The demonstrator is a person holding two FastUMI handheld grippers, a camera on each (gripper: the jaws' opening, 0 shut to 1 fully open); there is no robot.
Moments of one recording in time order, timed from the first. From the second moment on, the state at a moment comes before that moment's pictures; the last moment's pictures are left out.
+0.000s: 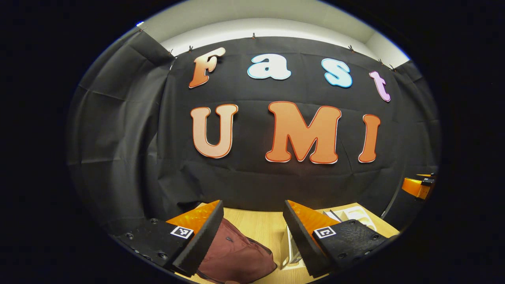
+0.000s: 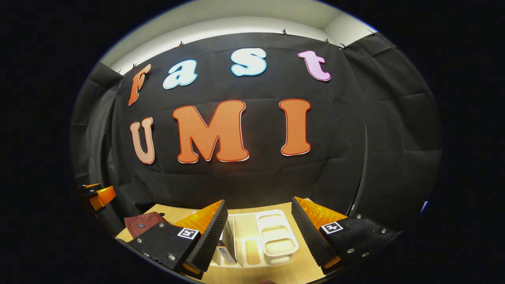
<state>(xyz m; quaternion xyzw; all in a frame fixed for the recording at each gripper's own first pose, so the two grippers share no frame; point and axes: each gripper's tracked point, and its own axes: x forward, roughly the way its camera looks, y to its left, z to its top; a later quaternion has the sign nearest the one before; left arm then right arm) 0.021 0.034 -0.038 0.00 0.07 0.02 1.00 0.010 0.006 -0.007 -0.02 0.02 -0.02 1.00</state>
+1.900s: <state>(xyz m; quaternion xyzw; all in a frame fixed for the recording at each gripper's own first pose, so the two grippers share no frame) -0.076 0.030 -0.389 0.28 0.41 -0.16 0.85 -0.025 -0.048 -0.092 -0.05 0.14 -0.12 0.98</state>
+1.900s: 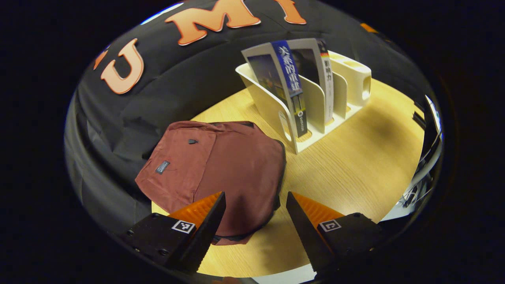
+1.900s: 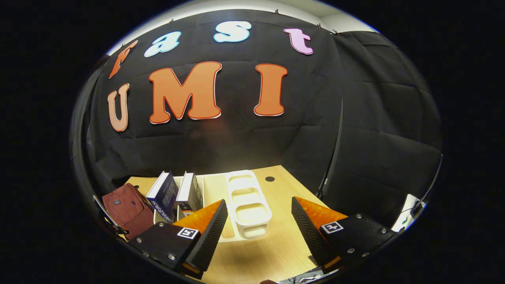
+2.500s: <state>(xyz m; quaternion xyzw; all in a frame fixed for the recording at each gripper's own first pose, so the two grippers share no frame) -0.050 0.056 -0.429 0.30 0.46 -0.13 0.83 -0.017 -0.042 -0.110 -0.05 0.18 -0.11 0.98</state>
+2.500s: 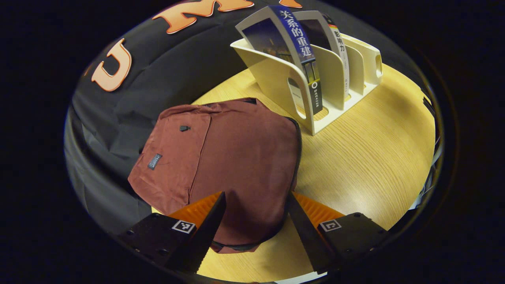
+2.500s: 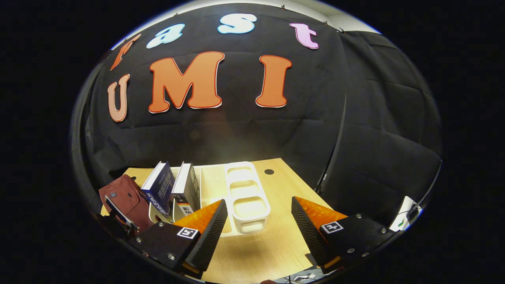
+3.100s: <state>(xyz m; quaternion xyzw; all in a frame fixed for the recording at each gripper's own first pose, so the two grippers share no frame) -0.054 0.038 -0.425 0.34 0.46 -0.17 0.80 0.001 -0.049 -0.102 -0.04 0.17 -0.10 0.98</state>
